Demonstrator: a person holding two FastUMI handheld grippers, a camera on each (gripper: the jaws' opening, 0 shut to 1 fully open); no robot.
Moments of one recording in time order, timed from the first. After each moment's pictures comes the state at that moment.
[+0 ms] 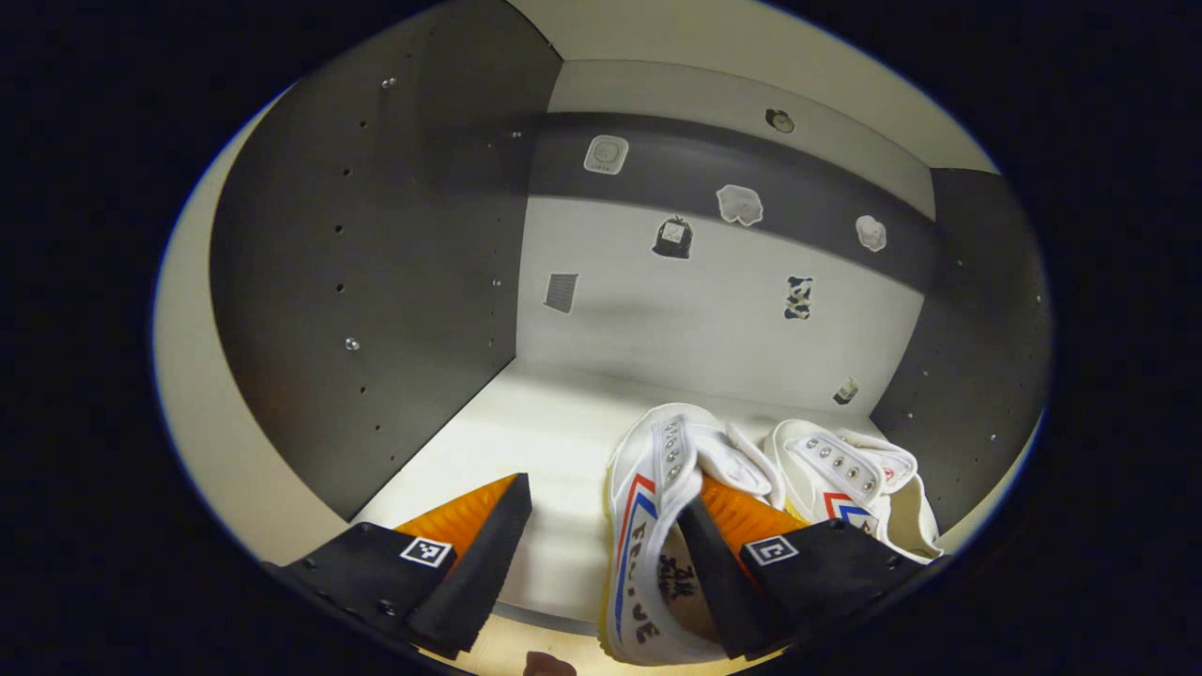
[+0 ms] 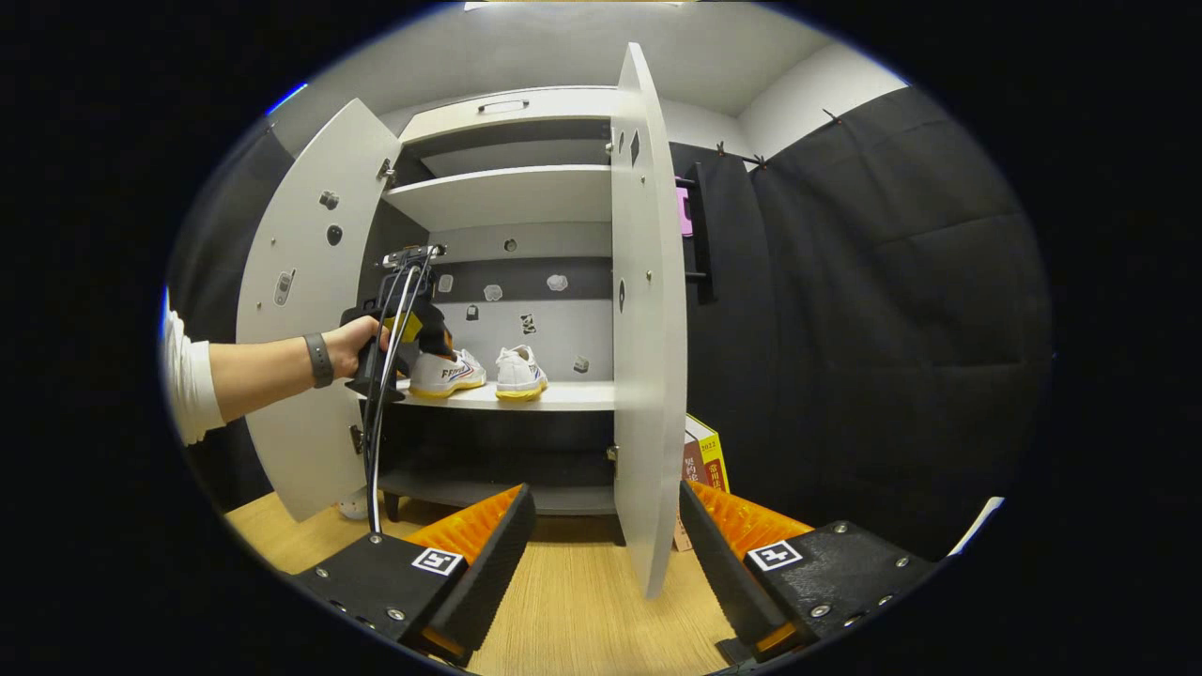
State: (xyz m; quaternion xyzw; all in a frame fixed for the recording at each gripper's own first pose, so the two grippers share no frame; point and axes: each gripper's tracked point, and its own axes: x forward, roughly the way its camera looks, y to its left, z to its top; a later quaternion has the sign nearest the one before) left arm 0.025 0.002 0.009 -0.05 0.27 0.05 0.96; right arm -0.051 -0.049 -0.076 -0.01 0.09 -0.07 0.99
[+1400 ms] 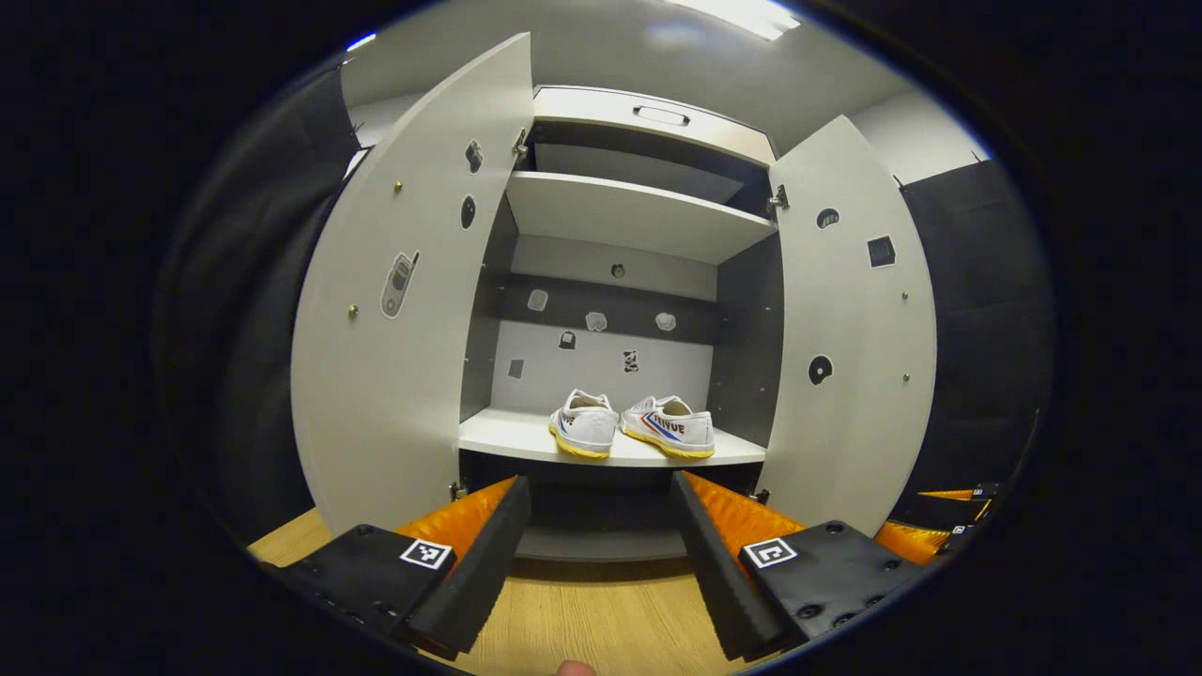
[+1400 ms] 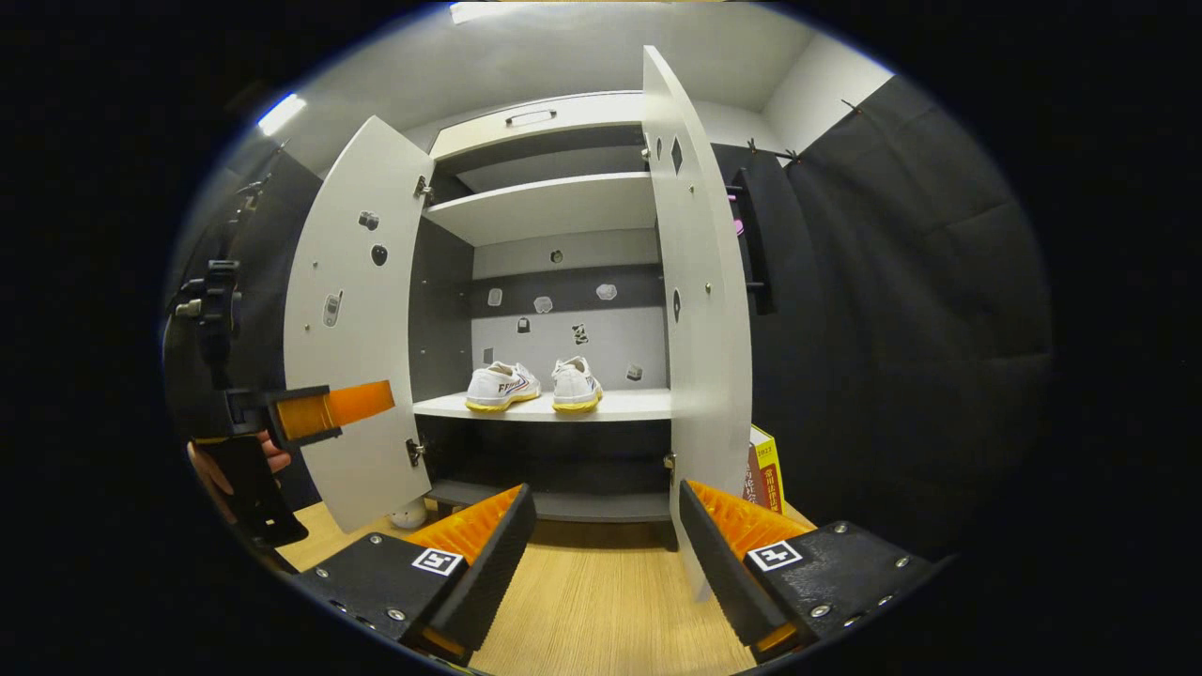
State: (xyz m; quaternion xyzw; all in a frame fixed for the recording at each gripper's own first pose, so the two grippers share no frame) left arm -0.280 -0.021 0.085 -0.04 0.04 -0.07 1.00; right arm -0.049 -0.015 -0.070 0.02 0.08 0.01 1.00
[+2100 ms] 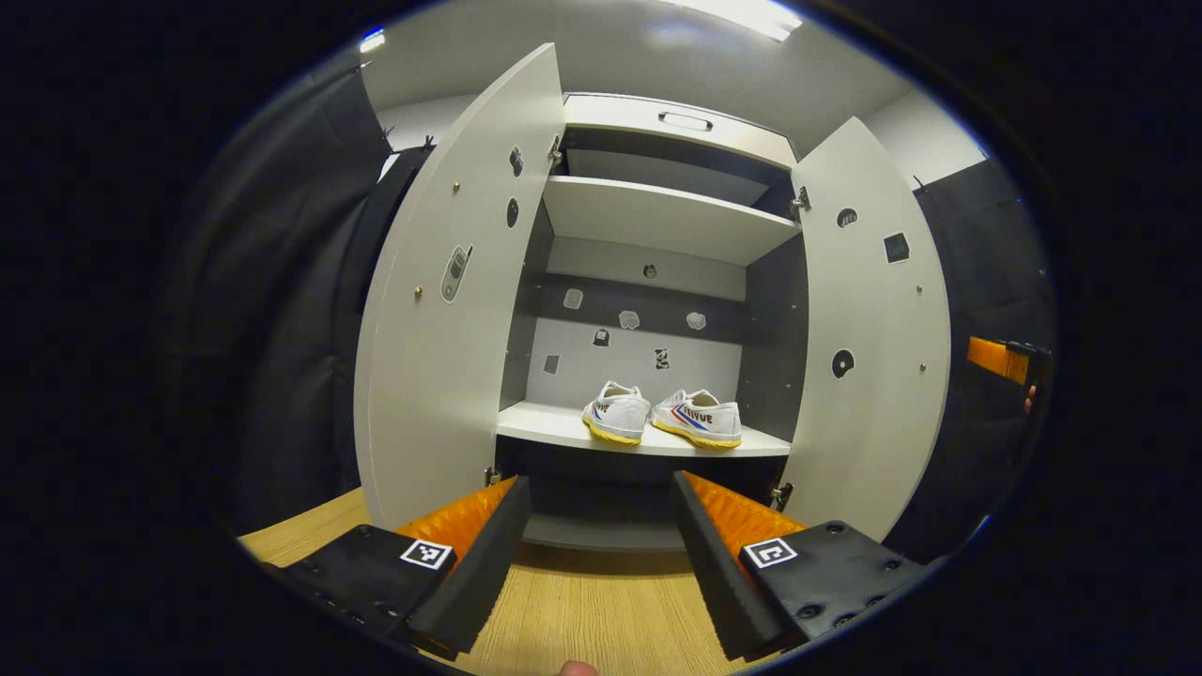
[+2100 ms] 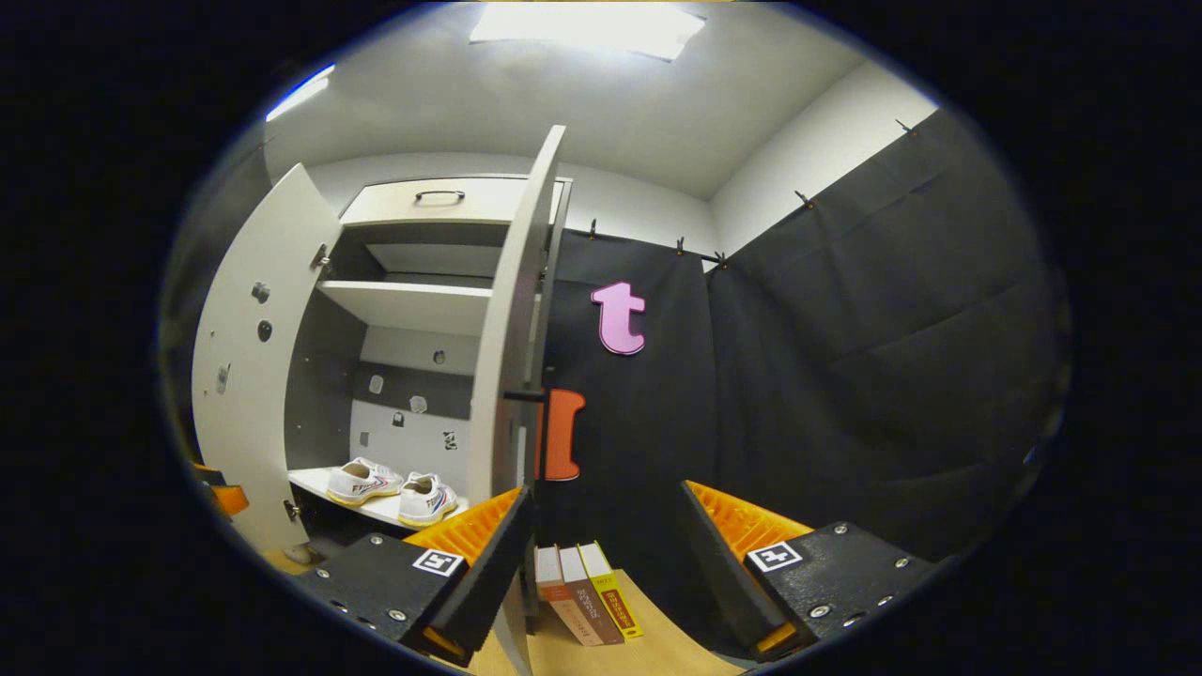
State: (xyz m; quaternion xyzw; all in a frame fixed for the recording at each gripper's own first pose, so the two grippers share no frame) left arm -0.298 0.000 0.070 -0.04 0.04 -0.03 1.00; right arm -0.006 -0.190 0.109 -0.06 -0.05 -0.12 0.99
